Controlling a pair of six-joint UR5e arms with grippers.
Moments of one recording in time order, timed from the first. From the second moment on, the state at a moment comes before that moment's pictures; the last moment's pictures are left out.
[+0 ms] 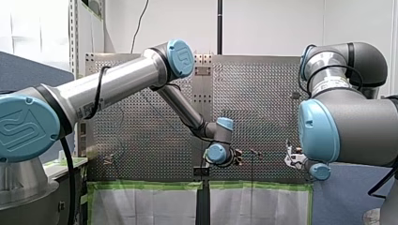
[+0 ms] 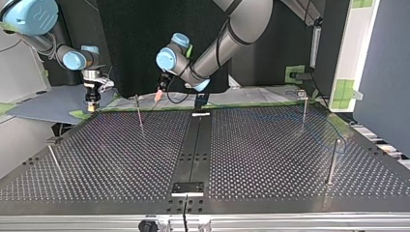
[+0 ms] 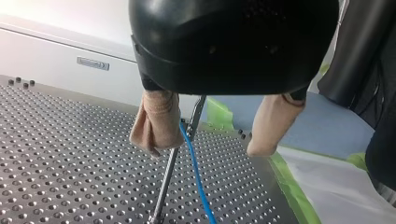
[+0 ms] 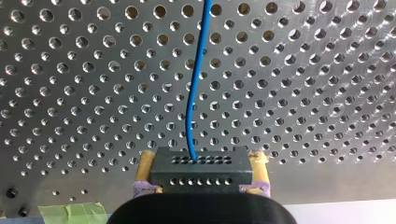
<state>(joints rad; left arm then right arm) -0.76 -2.66 -1.16 -2.72 -1.79 -1.69 1.53 -0.50 1.51 -1.06 1.28 1.62</state>
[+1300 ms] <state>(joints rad) -0.75 -2.64 -1.16 -2.76 -1.87 -1.64 1.53 -0.50 1.51 -1.06 1.28 1.62</state>
